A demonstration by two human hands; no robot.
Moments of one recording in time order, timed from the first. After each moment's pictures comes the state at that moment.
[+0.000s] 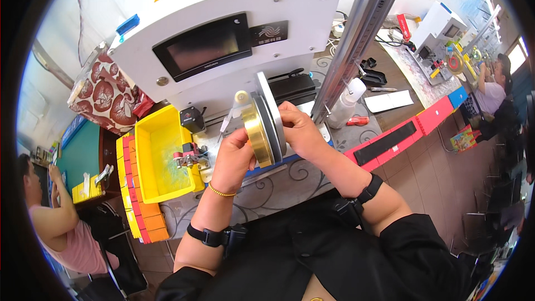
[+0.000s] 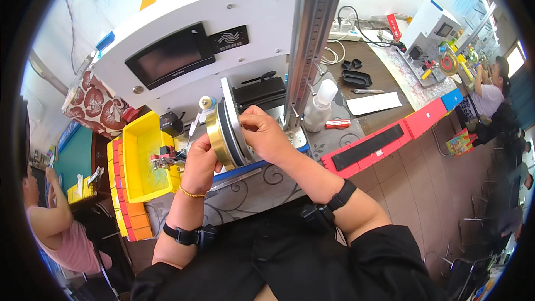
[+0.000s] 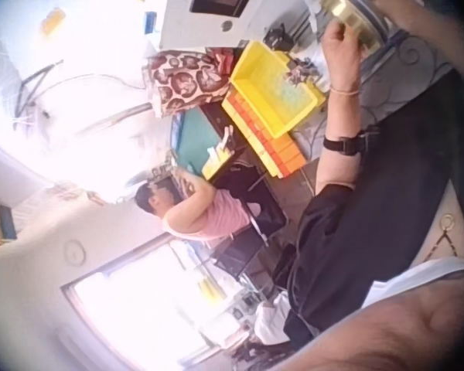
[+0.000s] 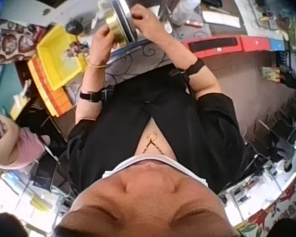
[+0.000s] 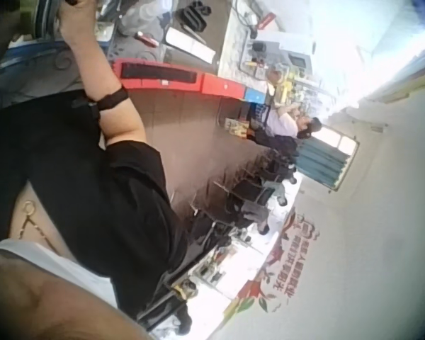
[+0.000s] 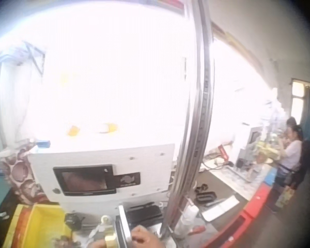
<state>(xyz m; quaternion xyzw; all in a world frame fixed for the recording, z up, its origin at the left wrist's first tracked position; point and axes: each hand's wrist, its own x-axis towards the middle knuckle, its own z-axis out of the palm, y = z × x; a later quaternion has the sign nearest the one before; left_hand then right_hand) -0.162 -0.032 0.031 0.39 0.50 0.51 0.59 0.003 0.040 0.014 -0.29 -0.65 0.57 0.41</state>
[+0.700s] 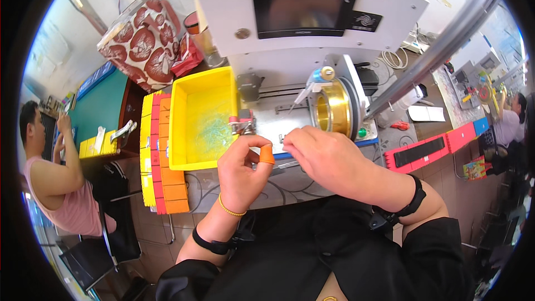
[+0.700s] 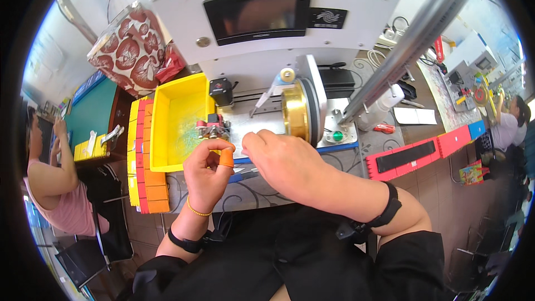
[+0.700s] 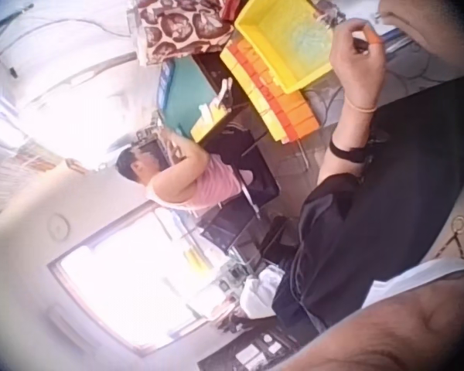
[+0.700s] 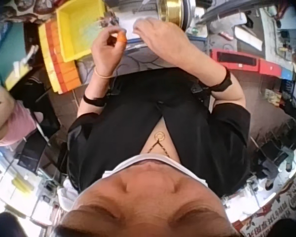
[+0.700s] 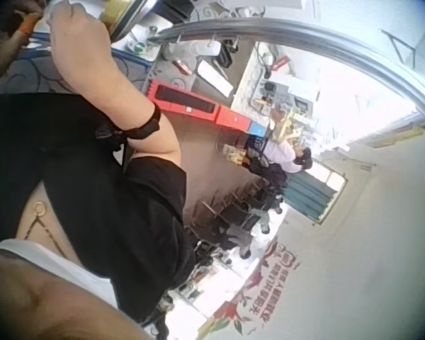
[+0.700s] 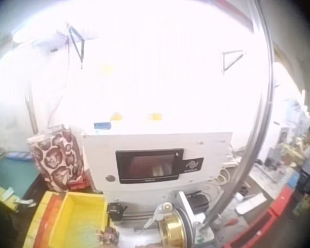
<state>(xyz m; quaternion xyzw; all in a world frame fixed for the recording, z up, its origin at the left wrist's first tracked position) -0.218 -0.117 0.033 0.53 0.64 0.53 0.19 -0.050 -0.035 0.084 -0.26 -0.92 0.21 0.22</state>
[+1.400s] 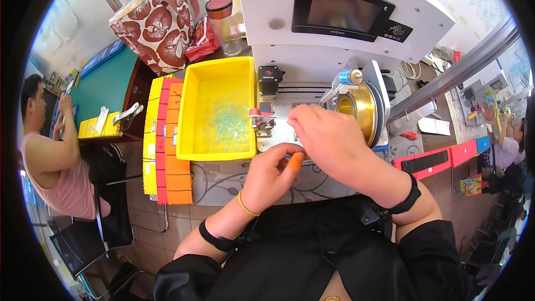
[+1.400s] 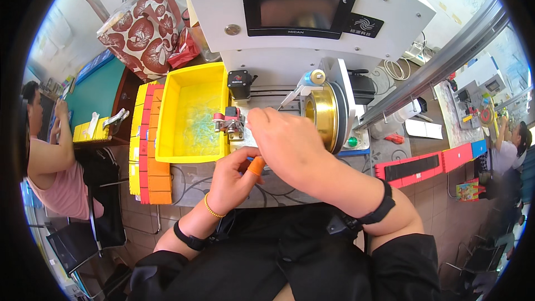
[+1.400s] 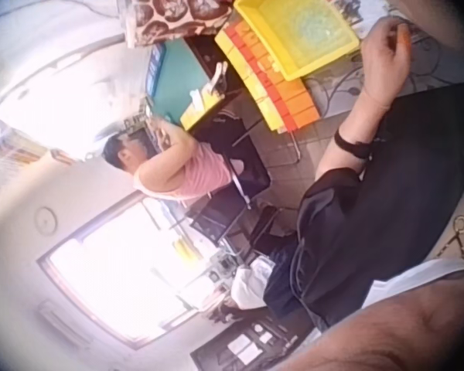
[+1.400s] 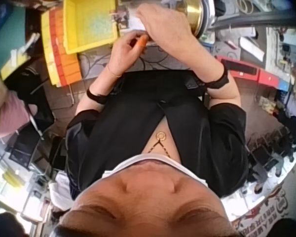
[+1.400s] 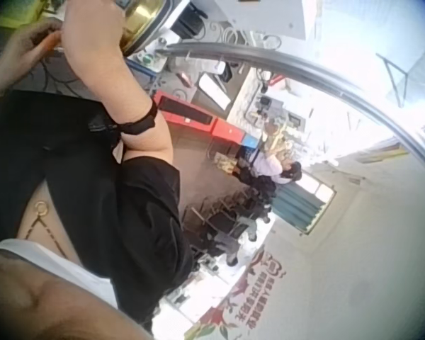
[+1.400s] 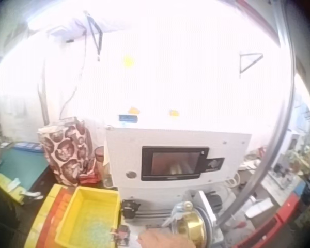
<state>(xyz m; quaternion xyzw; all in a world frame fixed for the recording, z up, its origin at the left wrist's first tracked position) -0.212 -0.124 0.016 0.49 0.59 0.48 0.43 -0.088 -0.018 0.080 -0.27 -0.93 0.10 0.22</state>
